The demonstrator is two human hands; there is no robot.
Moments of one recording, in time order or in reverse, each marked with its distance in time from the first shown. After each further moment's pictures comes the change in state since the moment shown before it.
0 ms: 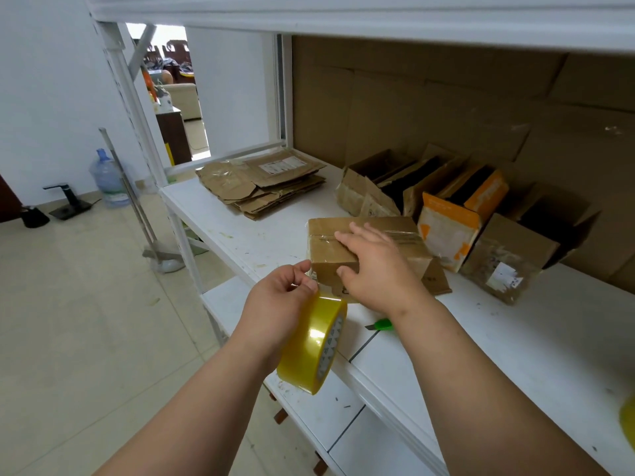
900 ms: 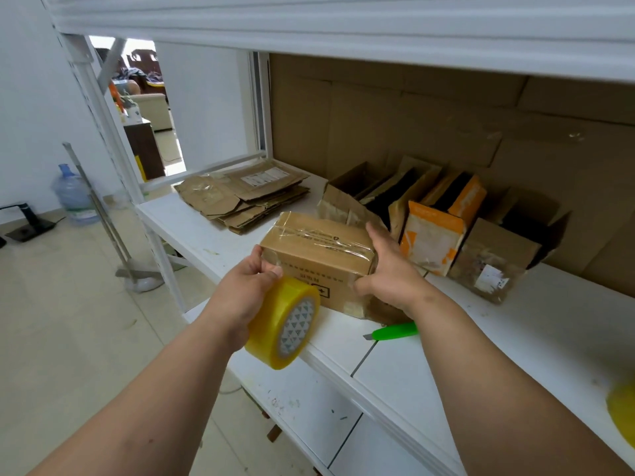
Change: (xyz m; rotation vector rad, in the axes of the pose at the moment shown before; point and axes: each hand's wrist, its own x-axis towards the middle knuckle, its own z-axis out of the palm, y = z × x) left_hand 0.053 0.014 -0.040 -0.109 -0.070 -0.092; right_hand 0.014 0.028 -0.002 0.373 -0.080 0.329
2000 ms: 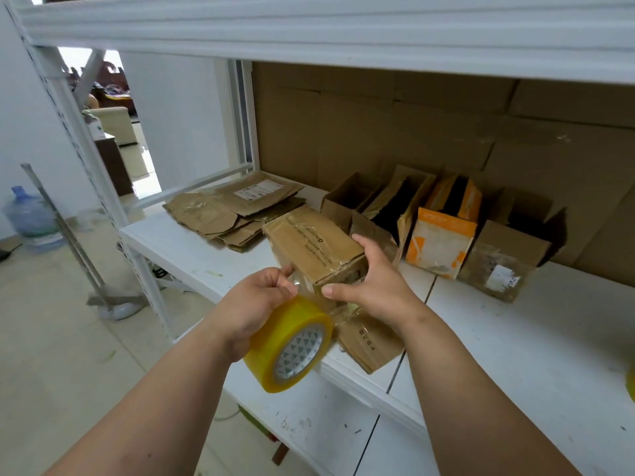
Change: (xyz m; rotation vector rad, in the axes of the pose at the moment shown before) left_hand 0.037 0.007 -0.039 0.070 -0.319 -0.044; right_hand 0.001 -0.039 0.048 0.187 0.112 0.040
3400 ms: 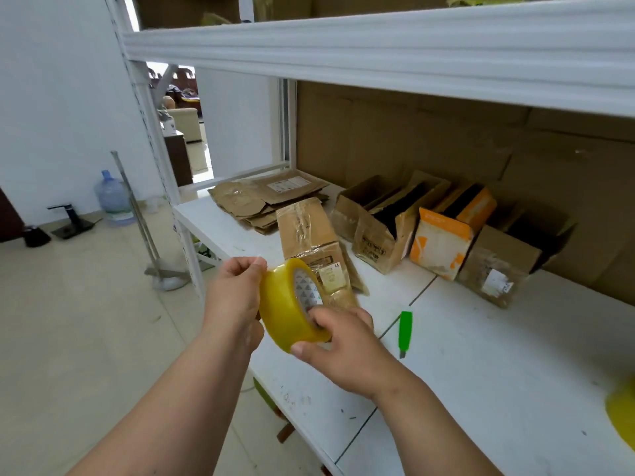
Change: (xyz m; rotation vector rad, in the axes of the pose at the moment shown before) left_hand -0.076 -0.002 0.061 -0.355 0.716 0.124; right_hand -0.116 0.012 0.002 -0.271 -0.308 -0.402
